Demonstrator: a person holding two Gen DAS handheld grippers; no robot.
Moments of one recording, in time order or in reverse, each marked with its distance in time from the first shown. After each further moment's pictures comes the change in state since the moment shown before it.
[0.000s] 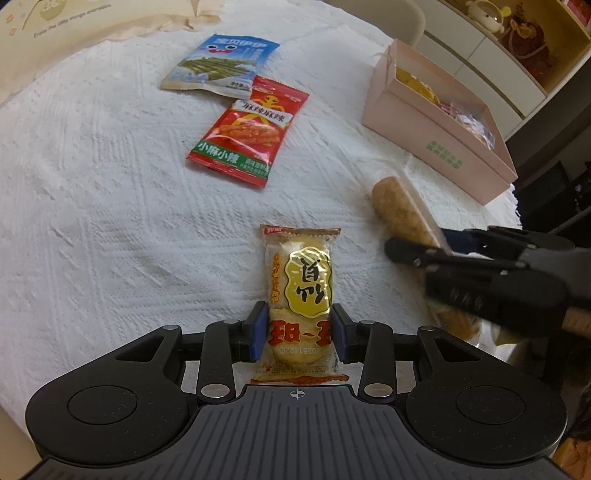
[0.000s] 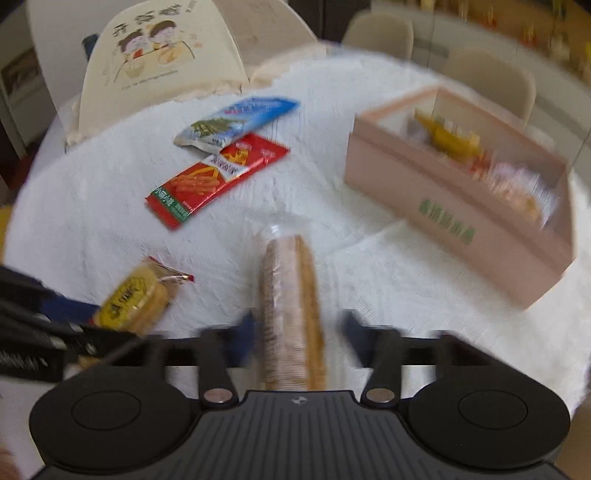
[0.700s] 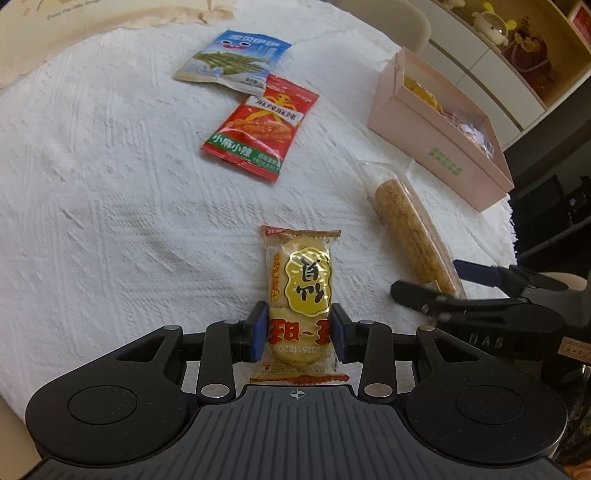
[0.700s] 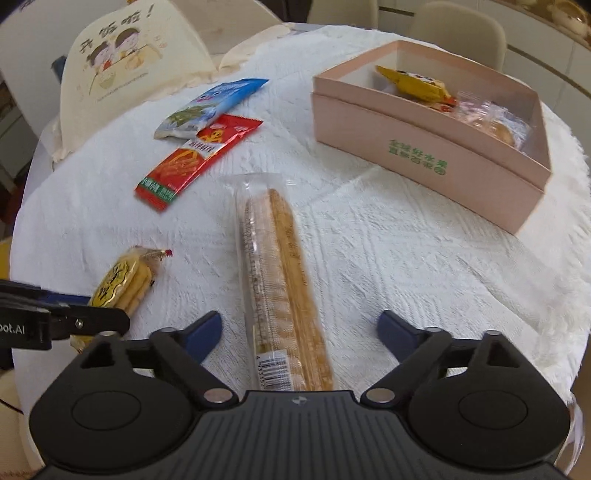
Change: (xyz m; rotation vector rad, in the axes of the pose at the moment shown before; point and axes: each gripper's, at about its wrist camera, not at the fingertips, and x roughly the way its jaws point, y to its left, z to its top) left arm -0.008 0.011 -0.005 -0.047 -0.003 -0.031; right arm -0.006 -0.007 -0.026 0.099 0.040 -0.011
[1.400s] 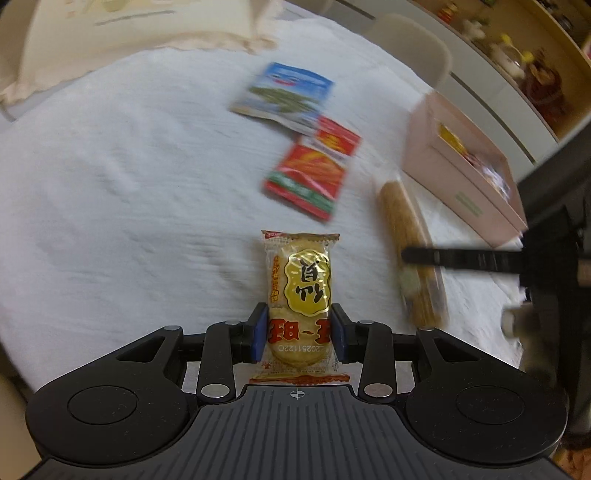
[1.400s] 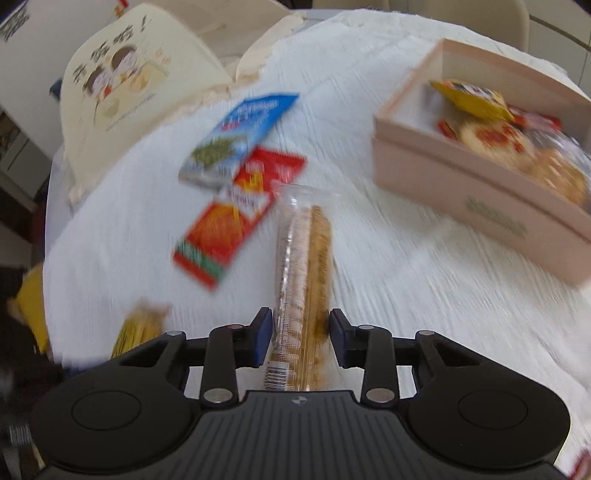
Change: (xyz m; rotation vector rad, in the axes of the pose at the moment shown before) left arm -0.025 0.032 0.010 -0.052 -0.068 0.019; right arm 0.015 0.024 0.065 0.104 0.086 0.108
